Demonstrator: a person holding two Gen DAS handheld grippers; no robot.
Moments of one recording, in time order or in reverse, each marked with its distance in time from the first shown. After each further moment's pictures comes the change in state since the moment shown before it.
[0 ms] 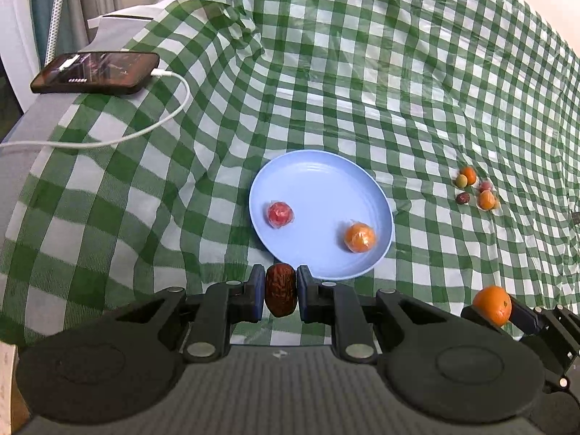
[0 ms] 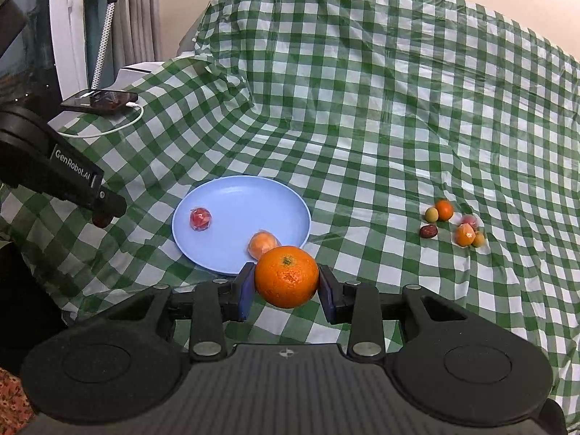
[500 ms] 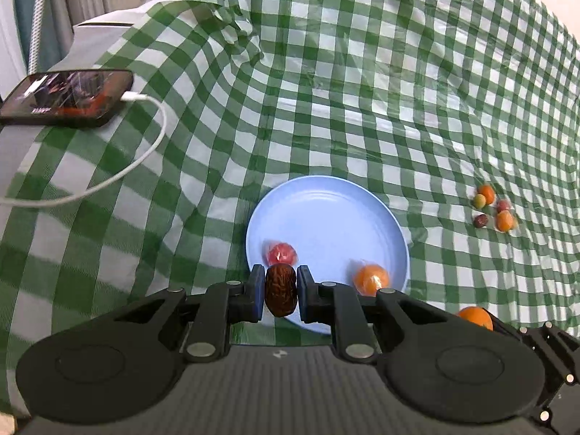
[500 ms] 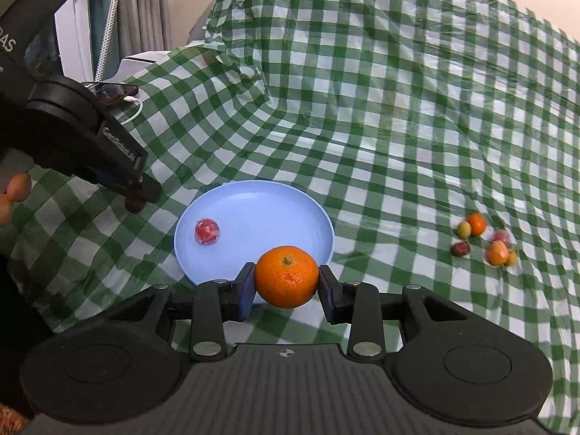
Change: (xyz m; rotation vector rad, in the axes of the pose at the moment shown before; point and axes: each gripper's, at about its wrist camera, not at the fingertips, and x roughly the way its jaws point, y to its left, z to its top) left arm 0.052 -0.004 0.048 -0.003 0.001 0.013; right arm 0.059 0.011 0.026 -0.021 0.020 0.049
